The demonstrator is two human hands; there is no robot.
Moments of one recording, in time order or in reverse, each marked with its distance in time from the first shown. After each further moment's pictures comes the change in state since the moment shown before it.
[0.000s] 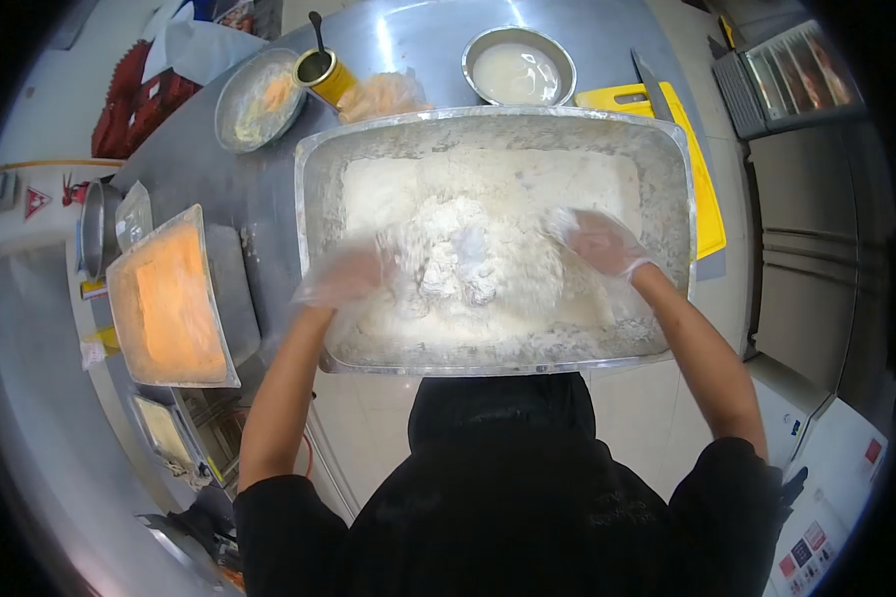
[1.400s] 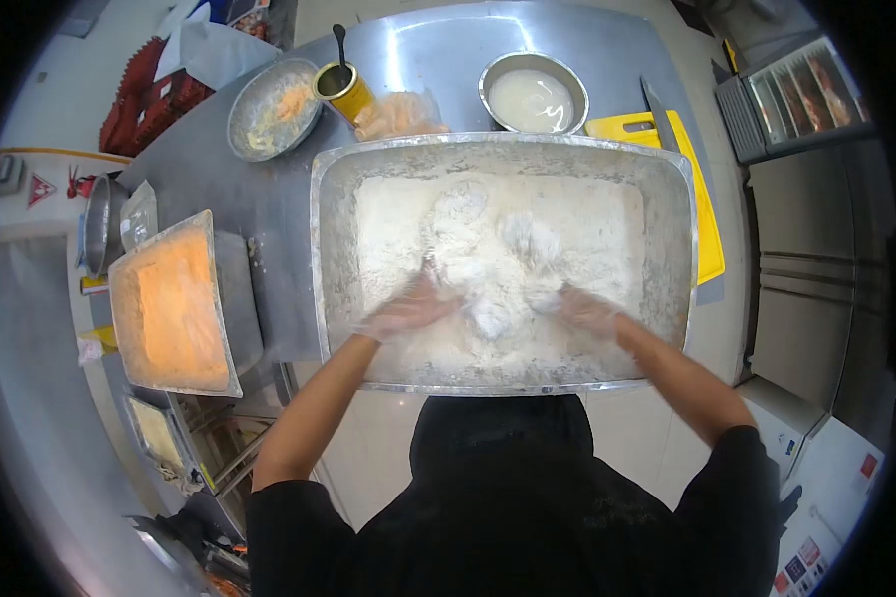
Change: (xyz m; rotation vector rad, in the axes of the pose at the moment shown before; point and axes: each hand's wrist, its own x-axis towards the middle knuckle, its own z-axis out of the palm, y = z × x) left_hand 0.041 0.020 0.065 -0.649 0.089 0.292; right_hand 0.030 0.053 0.070 0.106 -0.175 -0.077
